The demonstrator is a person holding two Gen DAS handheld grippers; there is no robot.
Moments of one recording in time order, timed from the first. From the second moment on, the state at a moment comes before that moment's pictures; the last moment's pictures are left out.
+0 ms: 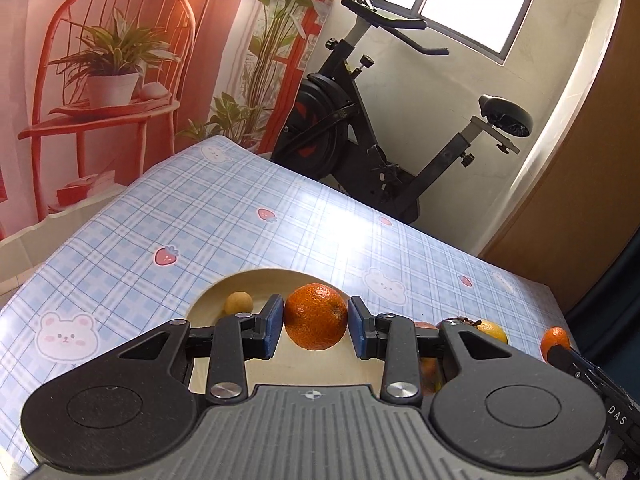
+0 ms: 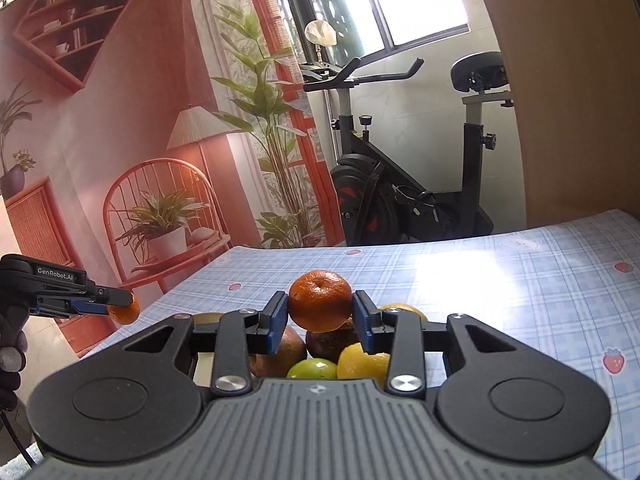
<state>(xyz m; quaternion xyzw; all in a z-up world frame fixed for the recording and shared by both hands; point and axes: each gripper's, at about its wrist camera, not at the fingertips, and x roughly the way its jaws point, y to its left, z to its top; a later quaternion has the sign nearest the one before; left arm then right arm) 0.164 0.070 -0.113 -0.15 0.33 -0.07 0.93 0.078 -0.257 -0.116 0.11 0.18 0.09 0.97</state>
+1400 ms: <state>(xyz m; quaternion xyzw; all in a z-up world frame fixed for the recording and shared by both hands) 0.220 0.093 -0.180 -0.06 0.37 -0.09 0.92 0.245 -0.097 -0.187 -0.08 0.37 0.20 0.90</state>
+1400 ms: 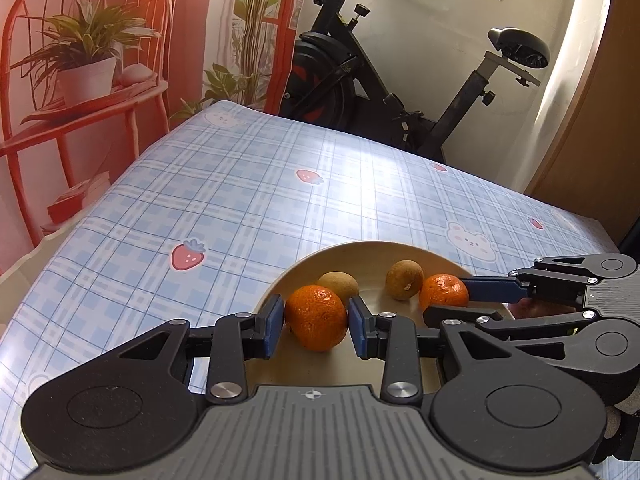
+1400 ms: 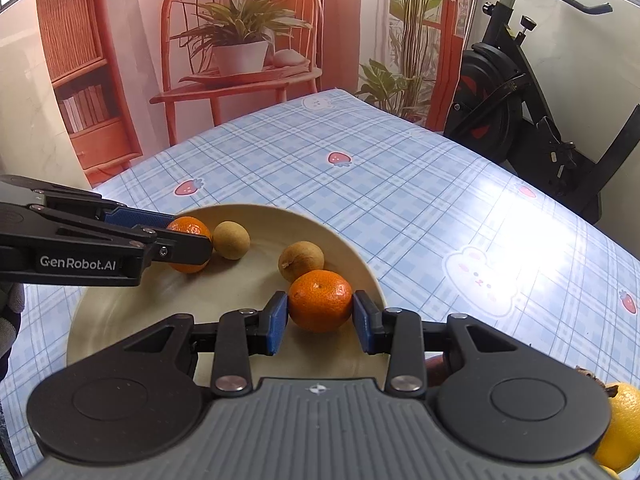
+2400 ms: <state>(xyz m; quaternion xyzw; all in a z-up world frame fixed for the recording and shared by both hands) 0.246 0.095 -0.186 -0.08 0.38 -0.13 0.91 0.250 -0.096 -0.188 -0.09 0.36 0.20 0.91</state>
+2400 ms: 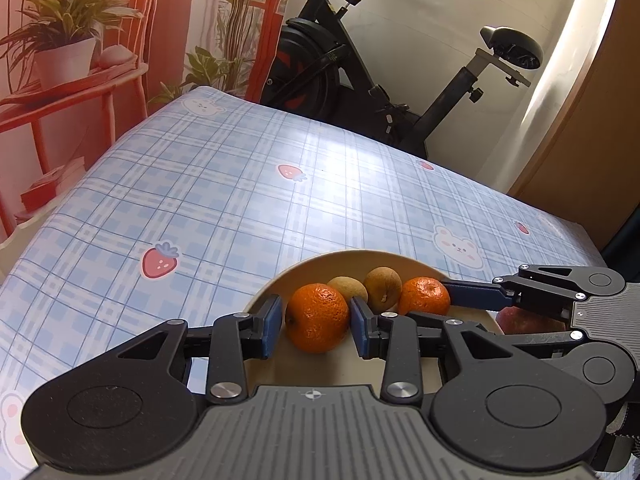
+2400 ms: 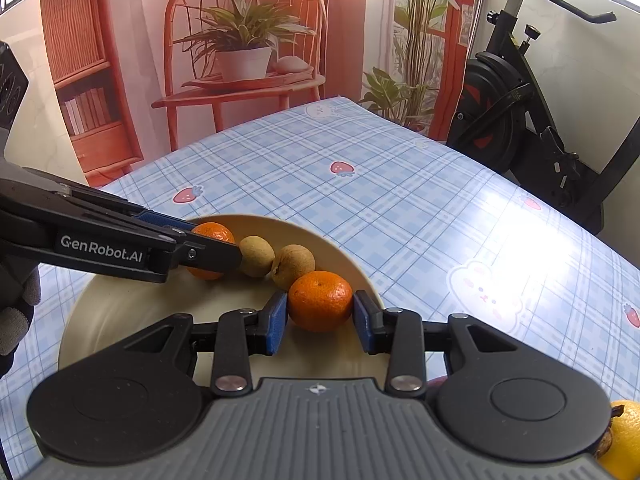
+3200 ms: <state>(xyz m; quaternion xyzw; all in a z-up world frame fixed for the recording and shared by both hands) 0.203 0.085 -0.141 -0.08 0.33 -0.07 0.94 0.197 -0.127 -0.143 -0.05 0.29 0.19 0.94</state>
